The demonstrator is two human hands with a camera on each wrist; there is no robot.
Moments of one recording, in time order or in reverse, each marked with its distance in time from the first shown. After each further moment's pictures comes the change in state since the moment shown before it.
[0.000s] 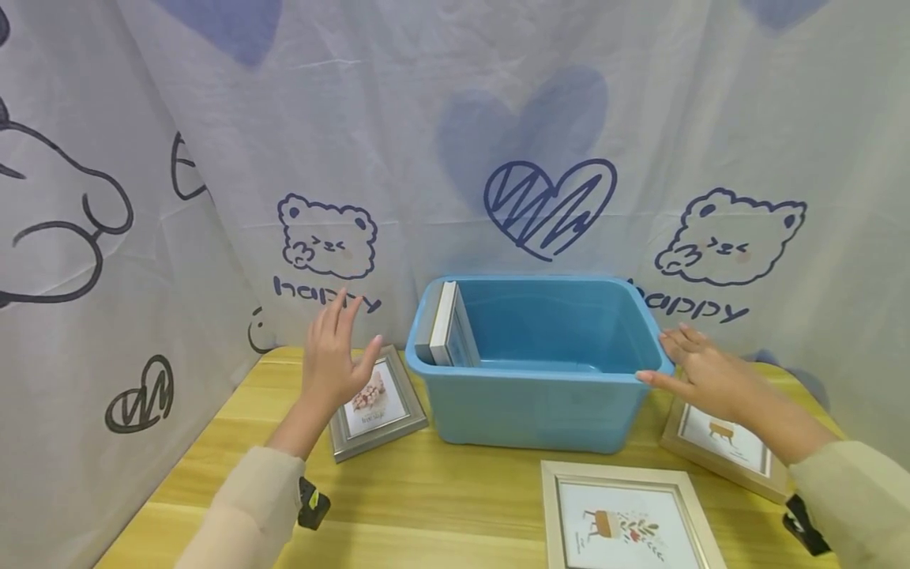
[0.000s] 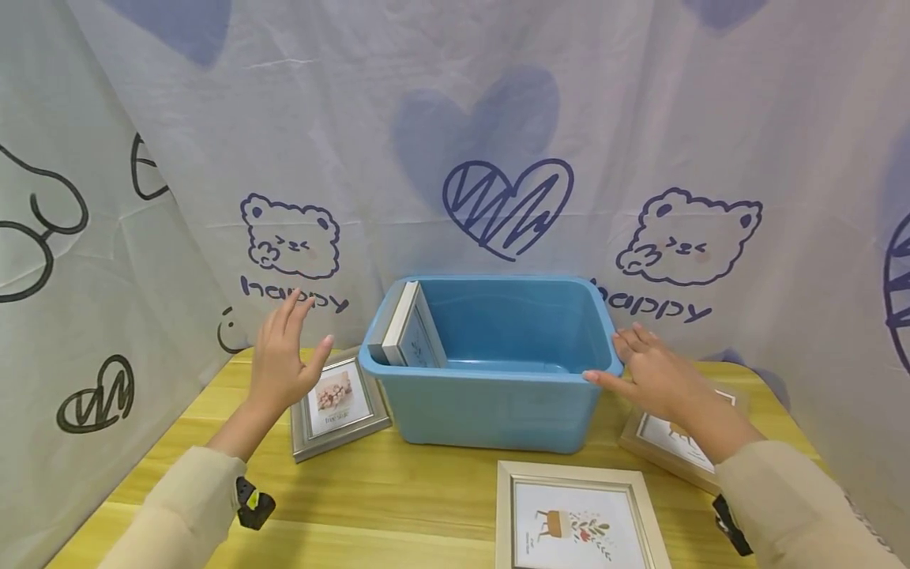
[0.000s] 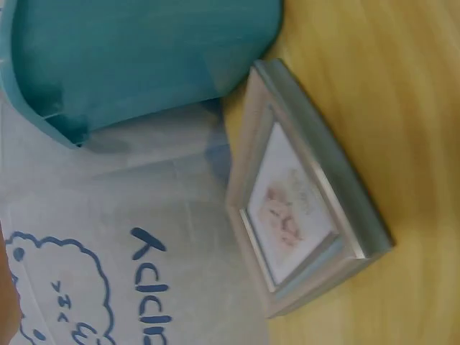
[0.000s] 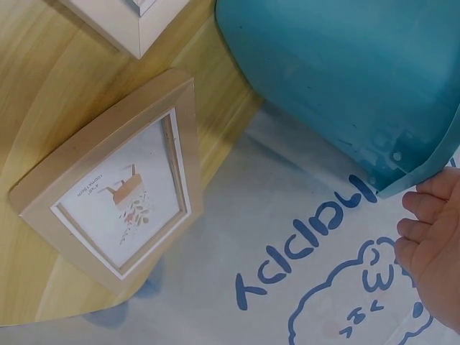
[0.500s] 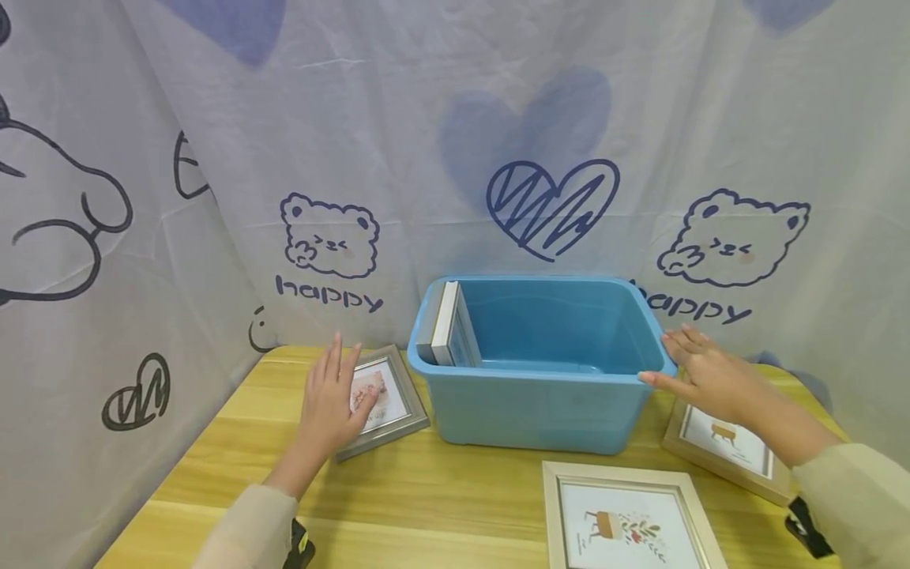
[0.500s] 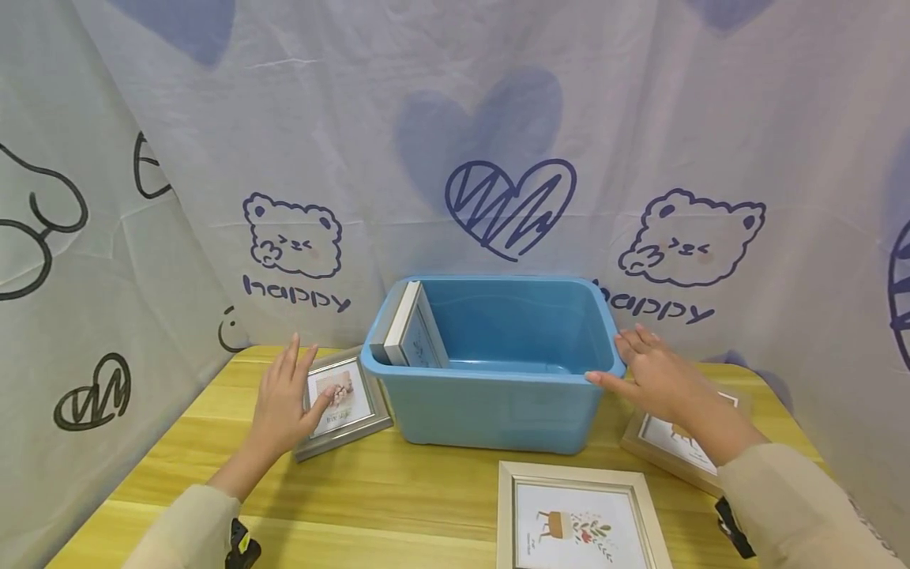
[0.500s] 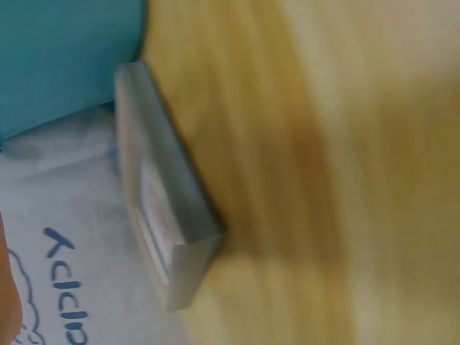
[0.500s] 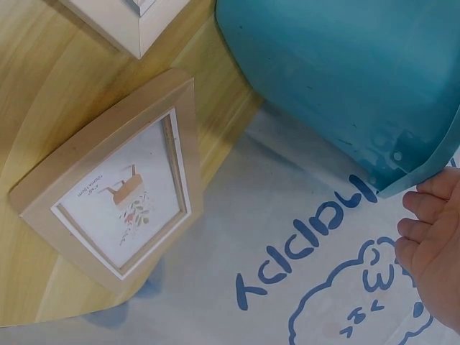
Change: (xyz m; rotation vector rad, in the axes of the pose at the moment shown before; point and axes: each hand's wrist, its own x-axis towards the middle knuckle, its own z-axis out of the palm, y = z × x) left_hand -0.069 -0.015 0.009 0.038 -0.182 -0.068; right_hand 0.000 0.000 0.001 -0.004 0.006 -0.002
